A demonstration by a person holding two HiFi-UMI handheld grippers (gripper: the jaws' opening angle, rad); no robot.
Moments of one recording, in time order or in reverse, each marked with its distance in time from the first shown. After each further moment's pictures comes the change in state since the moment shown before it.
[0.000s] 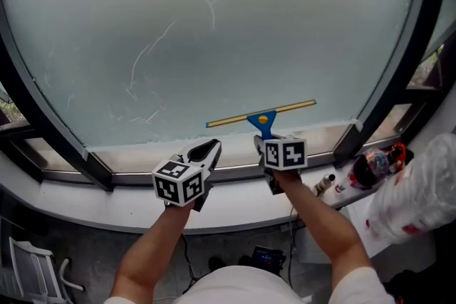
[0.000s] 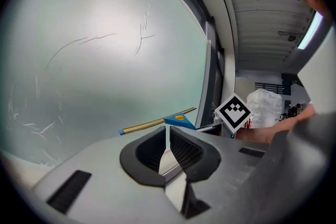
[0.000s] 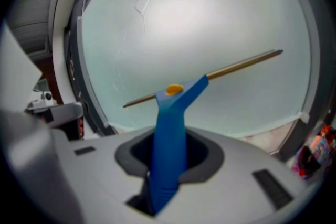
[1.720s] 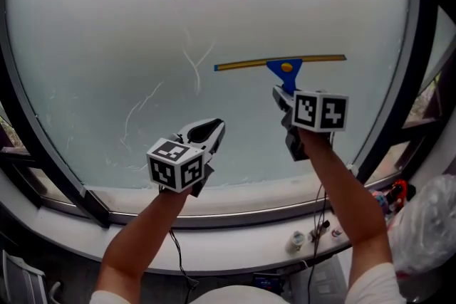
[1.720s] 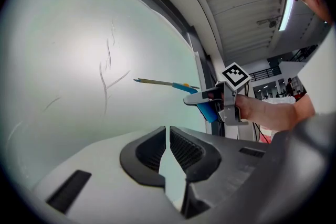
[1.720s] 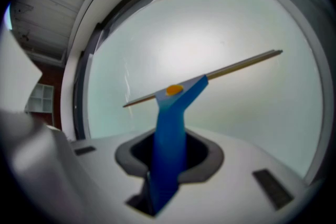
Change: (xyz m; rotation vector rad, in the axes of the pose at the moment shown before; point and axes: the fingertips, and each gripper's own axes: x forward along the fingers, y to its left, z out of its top) left arm 0.090 -0.023 0.199 0.245 -0.199 -0.024; right arm -0.114 -0.045 0.314 -0.121 -0.441 0.043
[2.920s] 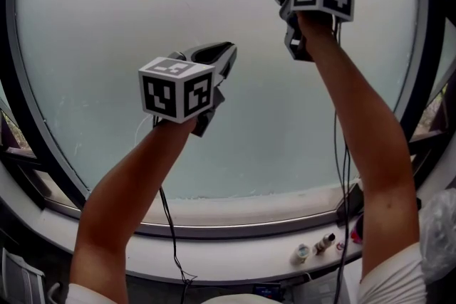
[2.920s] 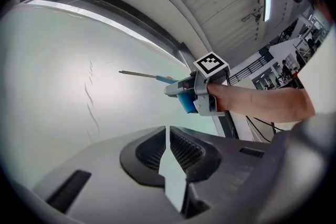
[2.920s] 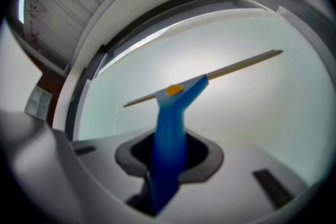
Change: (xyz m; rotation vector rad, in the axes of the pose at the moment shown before) left arm 0.028 0.020 0.212 0.209 -0.181 0.037; right arm 0.035 0.045 0.275 -0.080 -0.284 0.019
